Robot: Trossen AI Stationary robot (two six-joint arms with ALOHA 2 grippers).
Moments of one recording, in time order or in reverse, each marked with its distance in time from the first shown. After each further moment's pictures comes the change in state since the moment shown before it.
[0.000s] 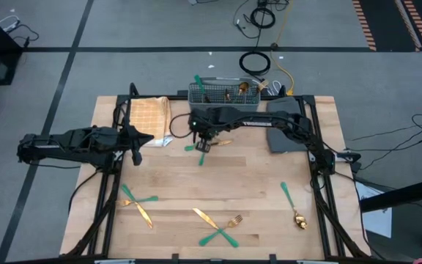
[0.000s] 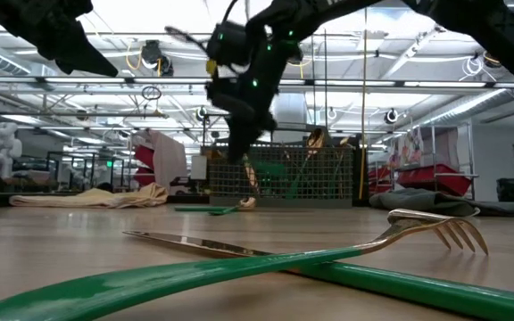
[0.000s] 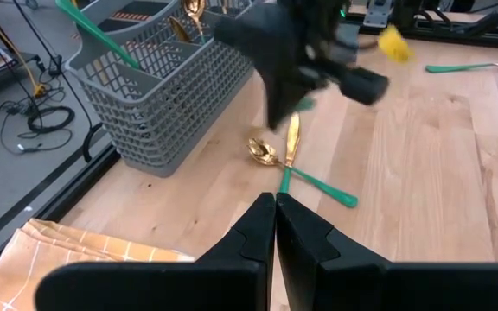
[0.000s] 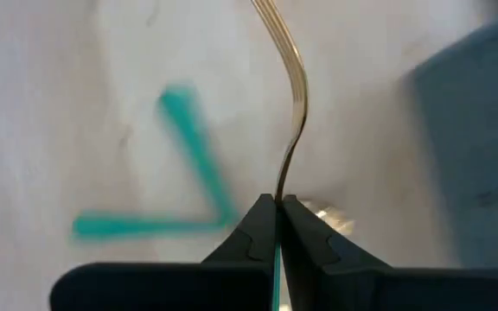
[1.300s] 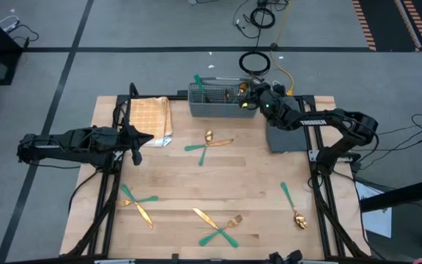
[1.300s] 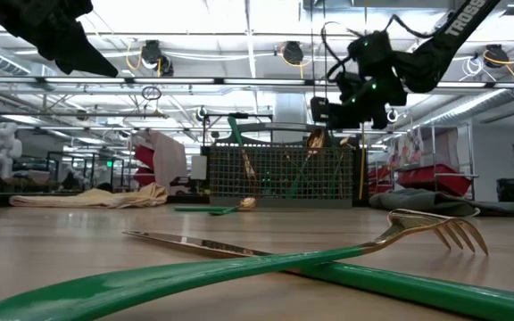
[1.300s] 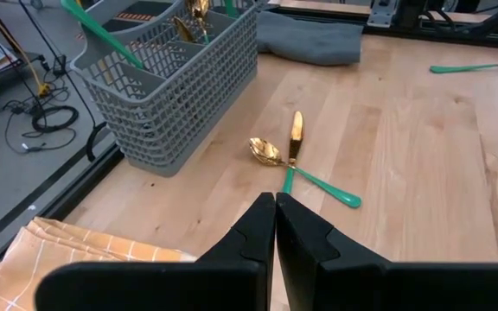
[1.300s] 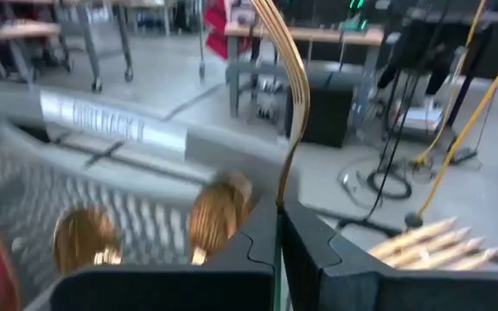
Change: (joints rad) left arm 0.000 0.000 0.000 -0.001 -0.010 -0.002; right arm -0.347 -0.665 -1.219 1.442 0.496 0.120
